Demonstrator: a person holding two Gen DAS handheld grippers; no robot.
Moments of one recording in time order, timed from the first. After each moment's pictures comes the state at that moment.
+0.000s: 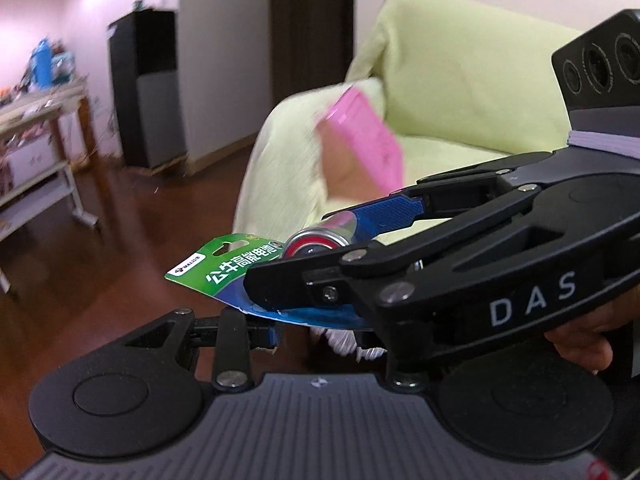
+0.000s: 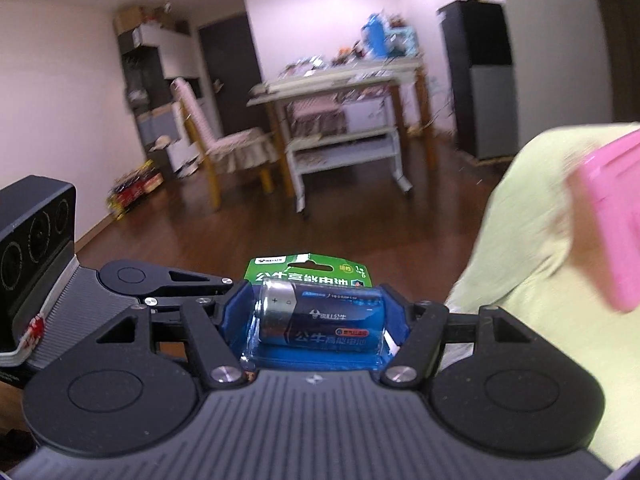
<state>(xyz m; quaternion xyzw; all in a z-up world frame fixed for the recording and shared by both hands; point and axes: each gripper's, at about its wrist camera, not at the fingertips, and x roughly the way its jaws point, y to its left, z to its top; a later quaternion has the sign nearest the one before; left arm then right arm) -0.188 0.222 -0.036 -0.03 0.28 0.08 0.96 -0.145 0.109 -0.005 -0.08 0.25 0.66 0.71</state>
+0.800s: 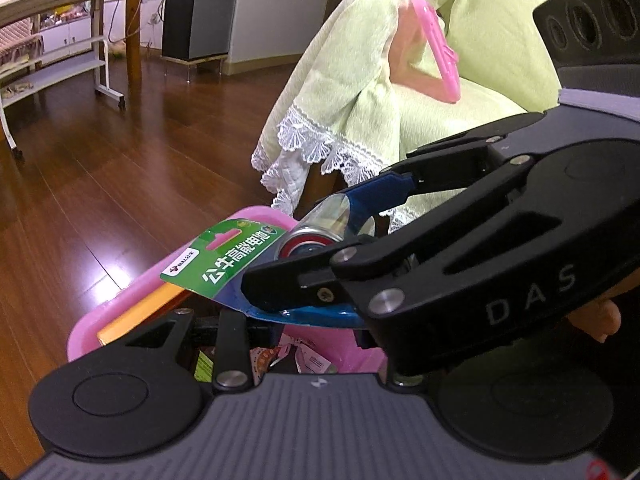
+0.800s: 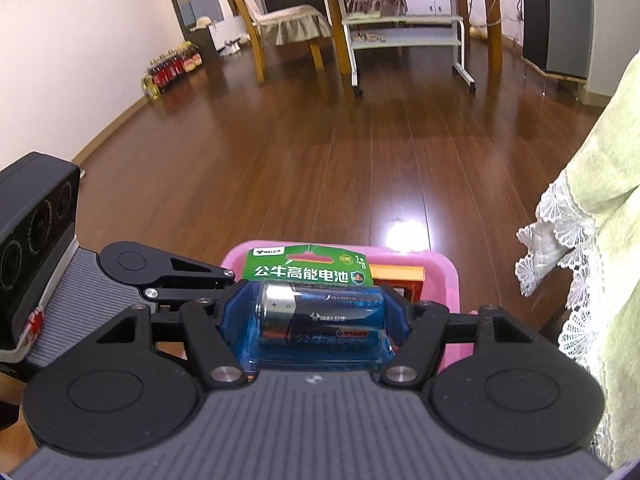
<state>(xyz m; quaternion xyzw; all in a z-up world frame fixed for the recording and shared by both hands) -0.269 0.257 -0.143 -0.15 0.35 0.10 0.92 -0.205 0.156 -0.099 -0.21 0.34 0.67 0.62</state>
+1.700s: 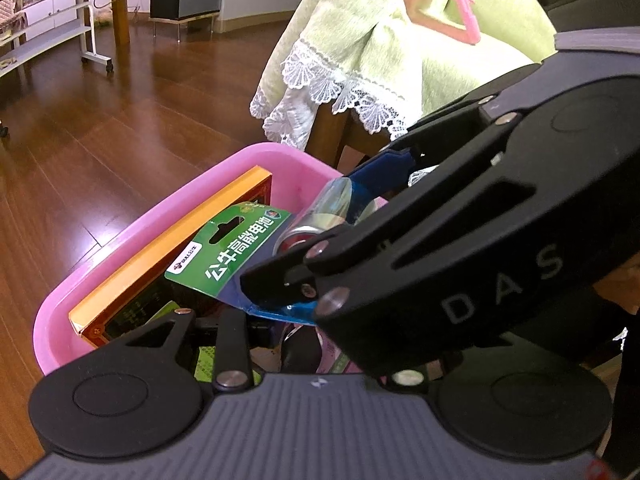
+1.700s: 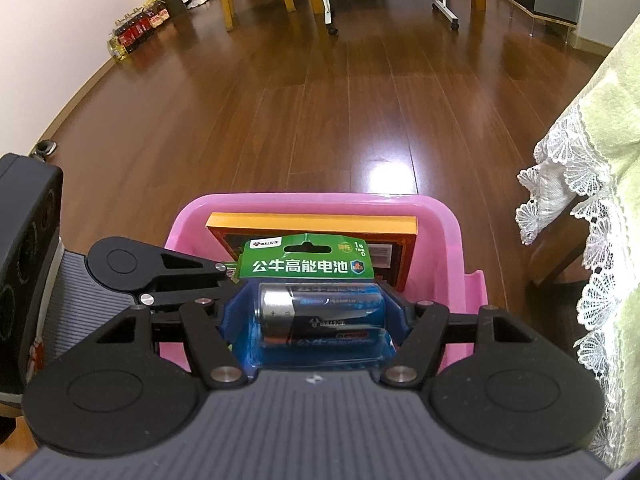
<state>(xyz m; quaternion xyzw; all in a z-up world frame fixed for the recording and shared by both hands) -0.251 0.266 -0.189 -0.15 0.41 0.09 0.89 -0.201 0.201 -0.140 -0.26 0.41 0.62 0.61</state>
